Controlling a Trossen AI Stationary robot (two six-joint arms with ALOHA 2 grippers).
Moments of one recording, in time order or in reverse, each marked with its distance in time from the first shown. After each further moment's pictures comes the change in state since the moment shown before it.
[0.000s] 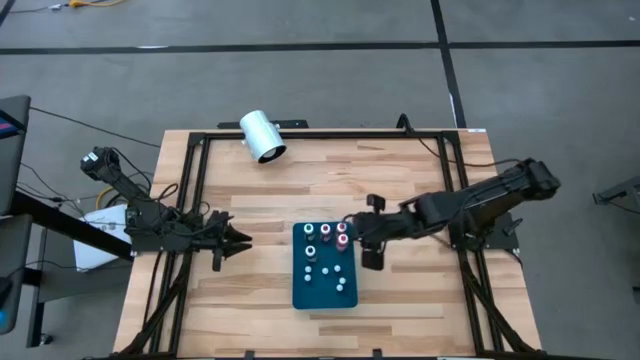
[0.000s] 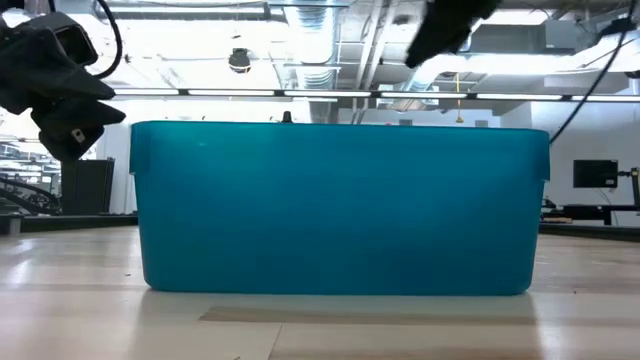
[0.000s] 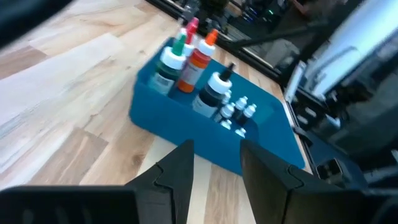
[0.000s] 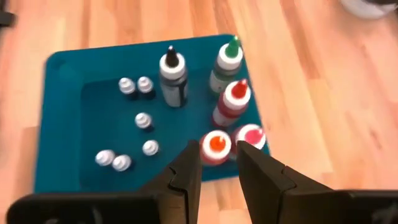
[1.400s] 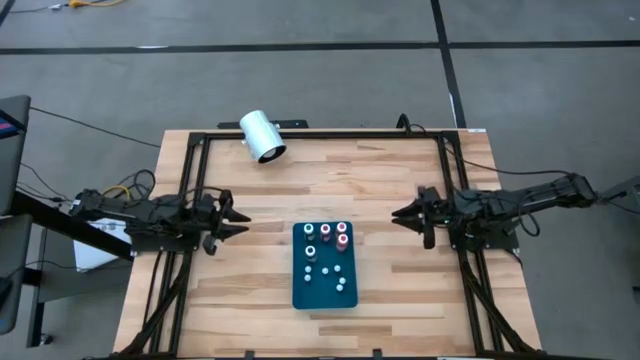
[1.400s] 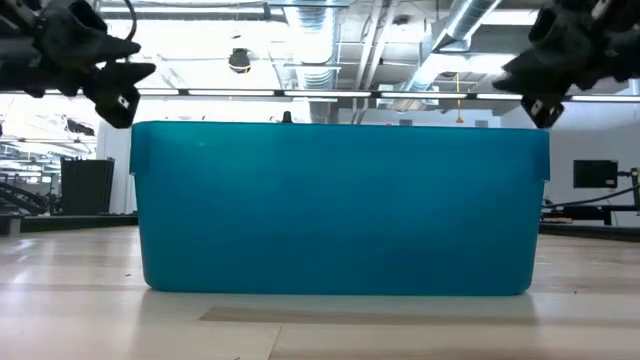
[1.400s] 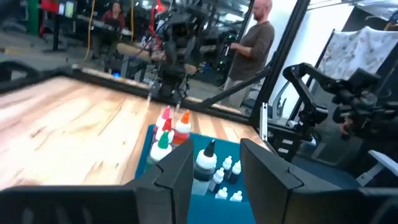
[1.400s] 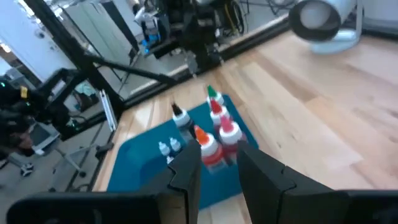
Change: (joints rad) left arm 0.520 -0.374 -0.064 0.047 0.585 0.442; right arm -0.118 -1.040 -0.976 0.650 -0.097 0.186
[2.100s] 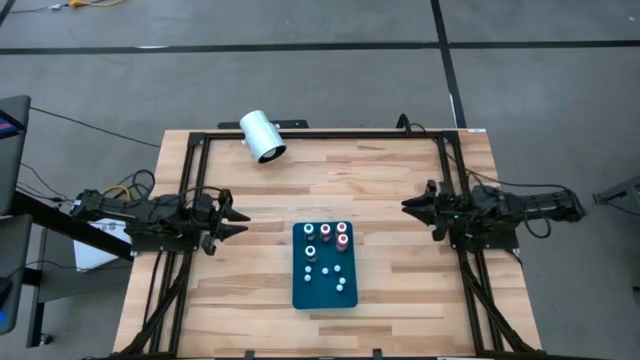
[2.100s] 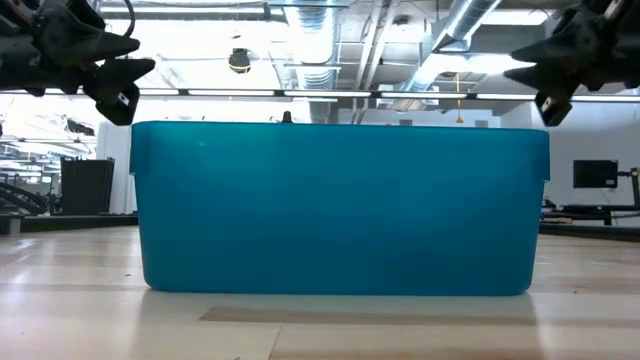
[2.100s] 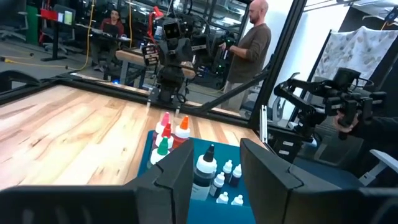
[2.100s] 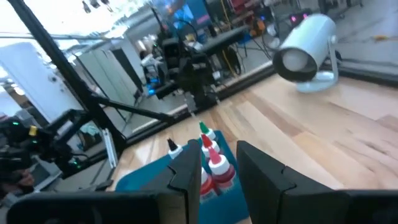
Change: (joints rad) left arm -0.002 -0.015 -0.001 0.009 0.000 0.030; right arm -0.072 -0.305 -0.098 -0.026 0.003 -0.033
